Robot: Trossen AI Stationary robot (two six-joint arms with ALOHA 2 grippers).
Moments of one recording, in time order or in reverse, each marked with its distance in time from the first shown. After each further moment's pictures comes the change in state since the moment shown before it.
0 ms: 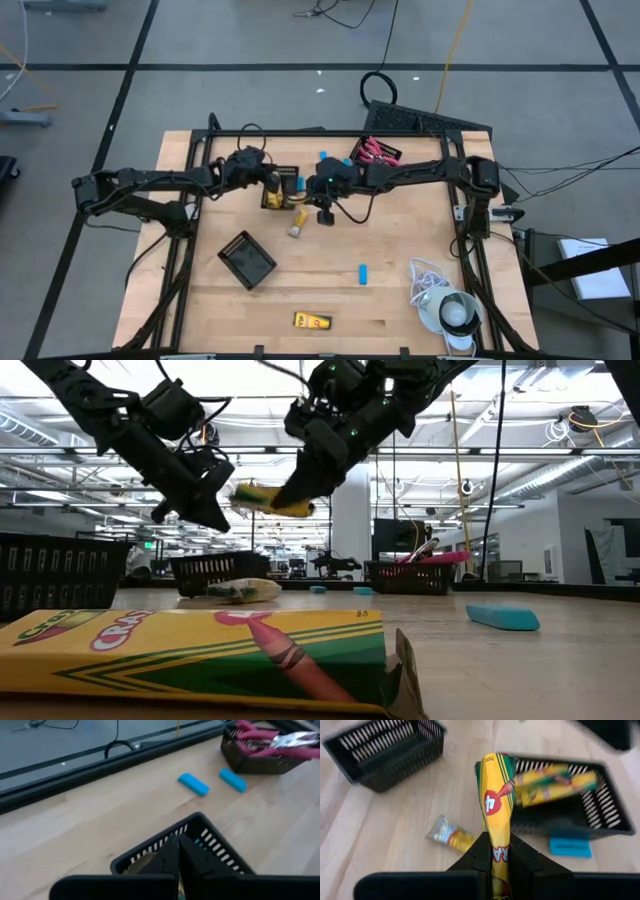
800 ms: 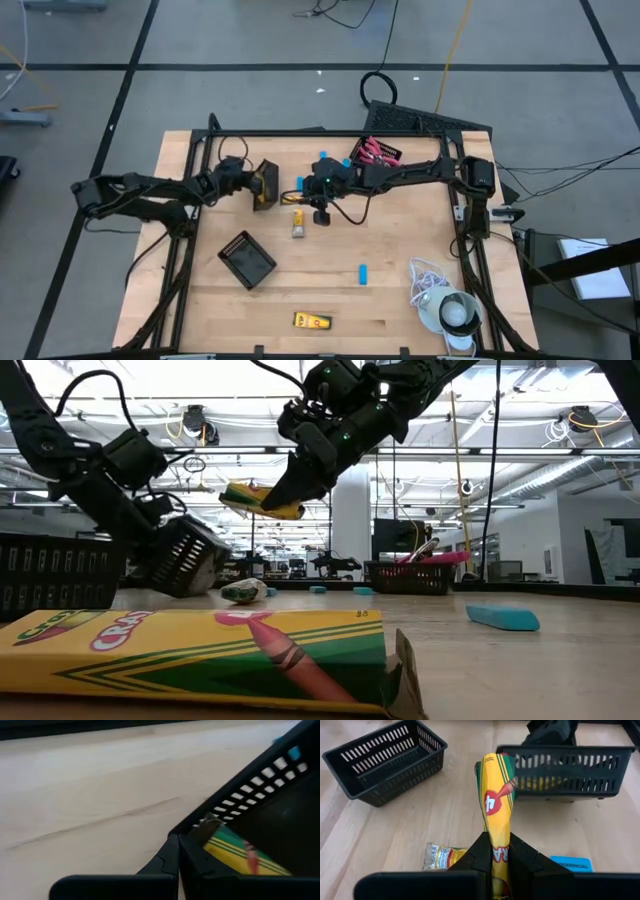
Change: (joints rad) left arm 0.157 0.006 -0.317 0.239 -0.019 -0.086; right arm 0.000 0.031 0.016 0.062 -0.006 -0.004
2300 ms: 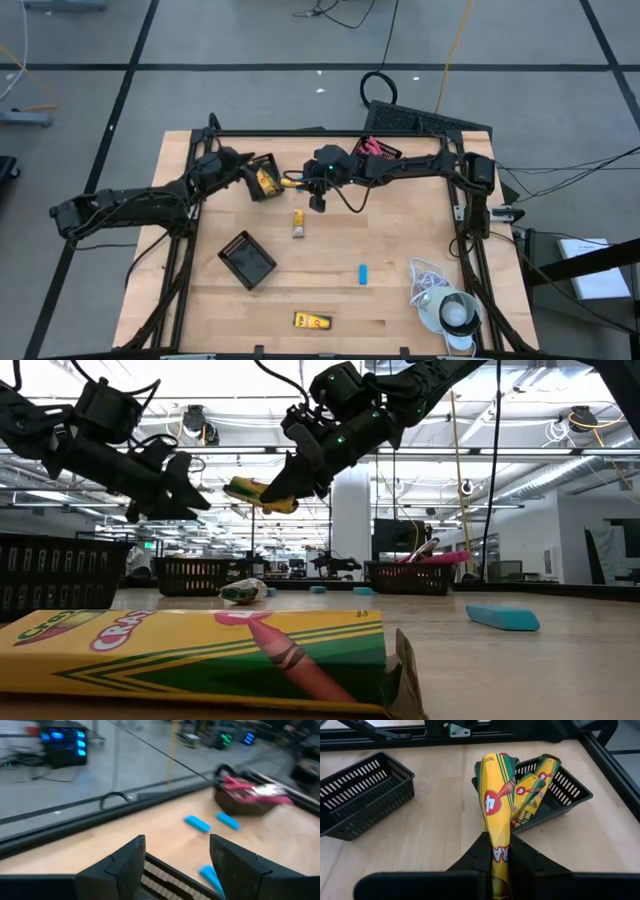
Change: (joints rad) left arm -0.007 -0.310 -0.001 0.118 0.109 0.210; right arm -0.072 0.000 0.000 0.099 0.008 0.061
